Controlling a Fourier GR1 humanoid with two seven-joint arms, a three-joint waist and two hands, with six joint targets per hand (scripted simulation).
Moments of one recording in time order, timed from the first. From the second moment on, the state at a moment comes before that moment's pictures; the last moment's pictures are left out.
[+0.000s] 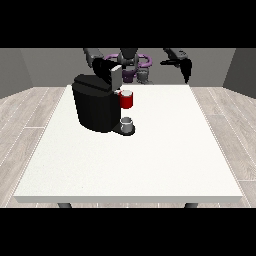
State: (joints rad) left arm -0.26 0.11 0.19 -1.35 0.03 -0.20 -0.09; right arm -0.69 -0.13 -0.05 -1.04 0.05 0.06 -0.07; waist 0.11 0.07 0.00
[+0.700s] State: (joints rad) left arm -0.28 0.13 0.19 -1.32 0.05 -0.20 -0.10; right arm -0.82 -0.10 -0.02 -1.00 0.13 0.04 -0.05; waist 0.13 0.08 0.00
